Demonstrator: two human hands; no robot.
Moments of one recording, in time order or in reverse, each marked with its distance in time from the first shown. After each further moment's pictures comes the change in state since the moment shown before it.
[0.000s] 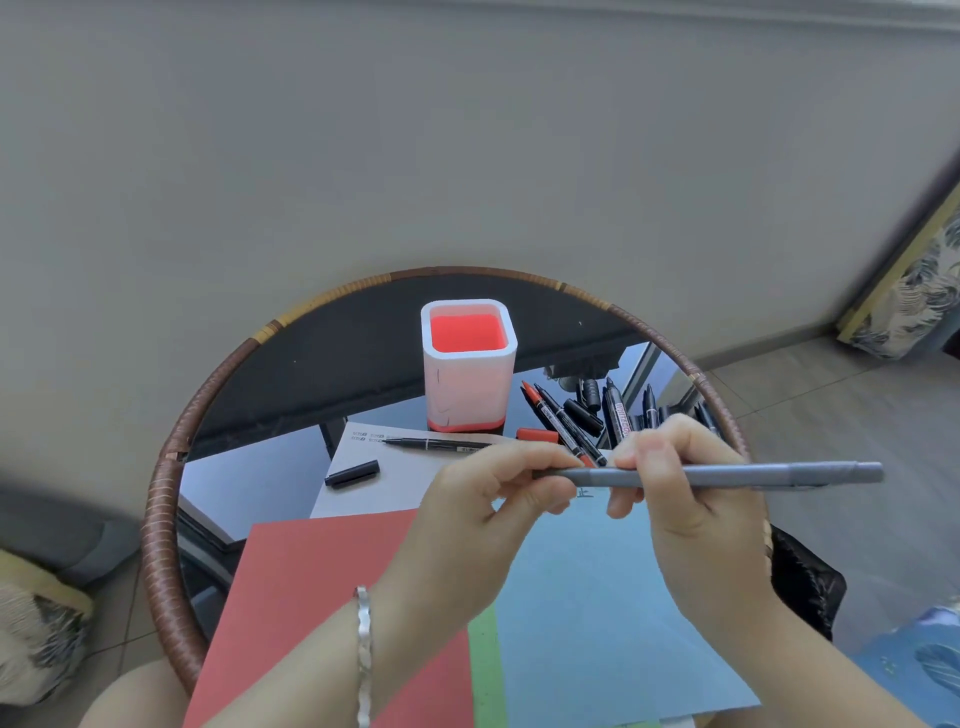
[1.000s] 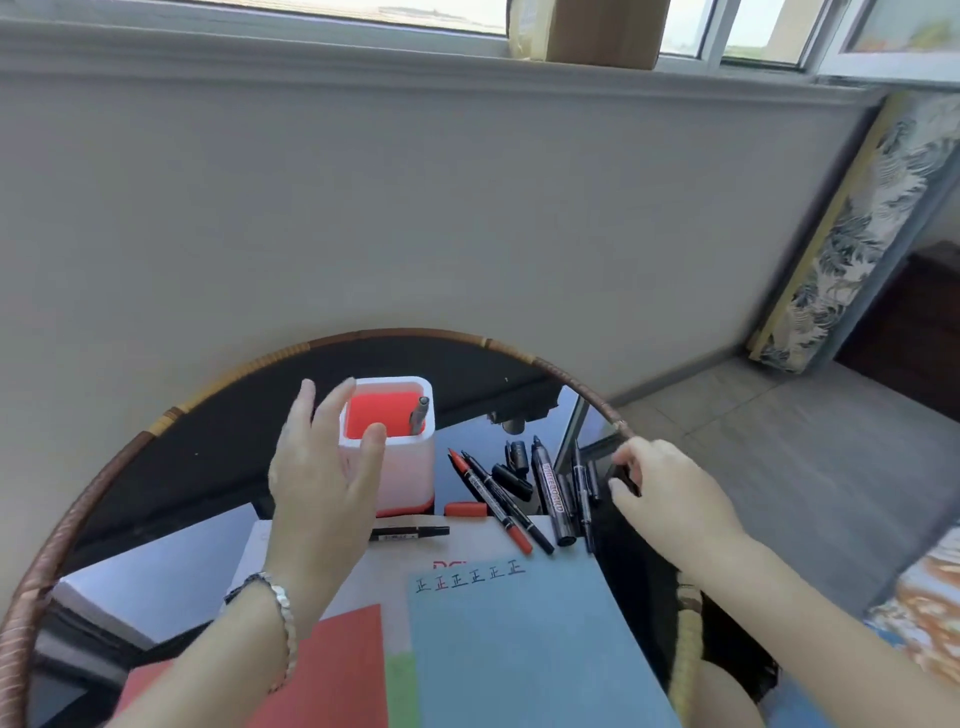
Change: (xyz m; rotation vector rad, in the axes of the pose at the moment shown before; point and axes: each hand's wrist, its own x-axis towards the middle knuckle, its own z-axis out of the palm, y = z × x) left_hand 0.072 -0.048 -0.029 0.499 0.394 -0.111; right_hand 0.064 0.046 -0.096 -1.295 -0.137 0.354
